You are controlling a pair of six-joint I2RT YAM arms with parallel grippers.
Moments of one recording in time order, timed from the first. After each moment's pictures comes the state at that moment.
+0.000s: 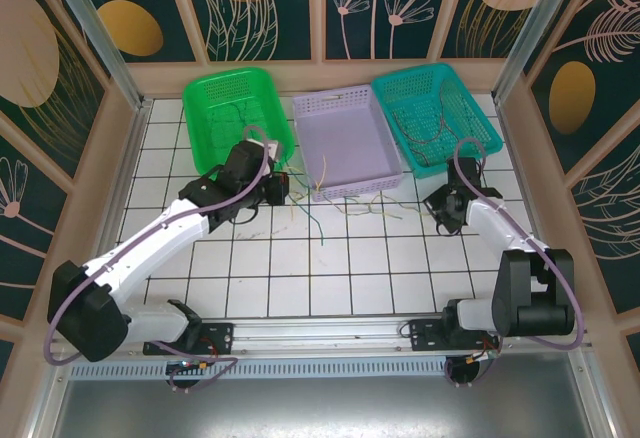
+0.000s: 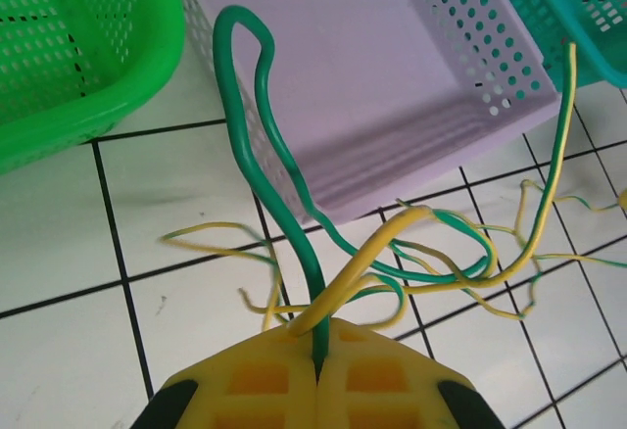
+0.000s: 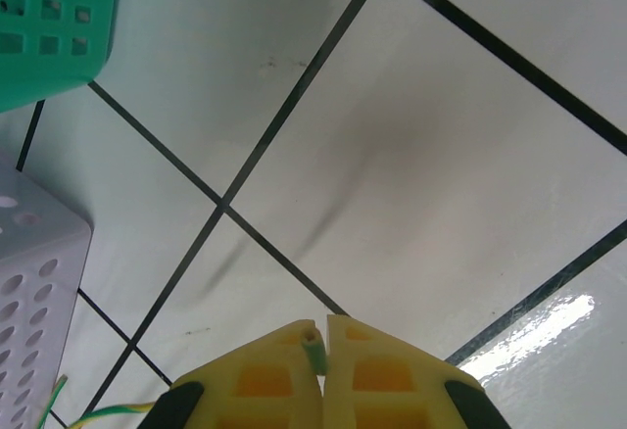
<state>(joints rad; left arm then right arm) -0.63 1.28 1.04 -0.49 0.04 -0.49 0.04 1.33 0.75 -0.54 -0.06 0.94</state>
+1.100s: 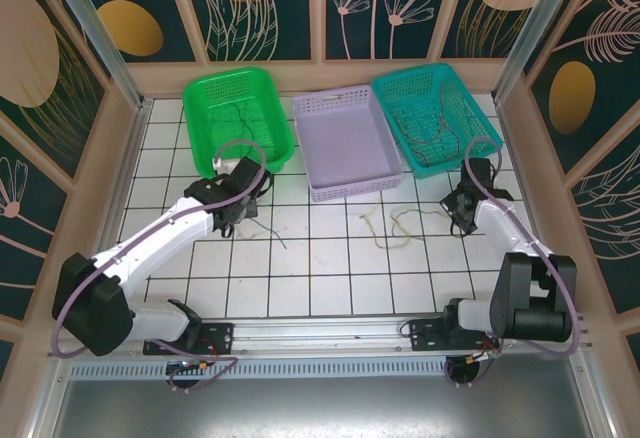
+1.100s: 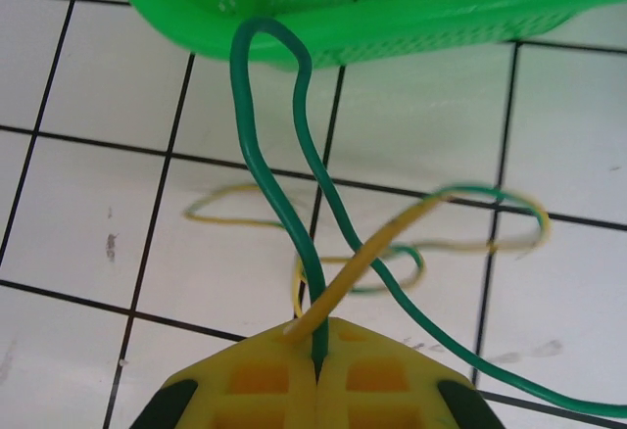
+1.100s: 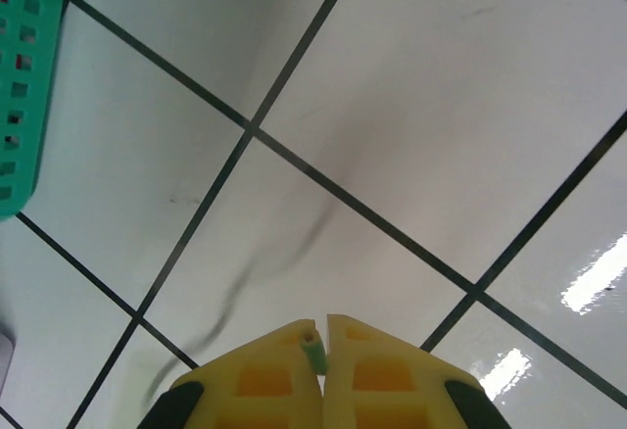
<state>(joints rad) -0.61 1.34 1.00 -0.85 -0.48 -0.70 -0.06 1.30 0.75 -0.58 0.10 0.86</state>
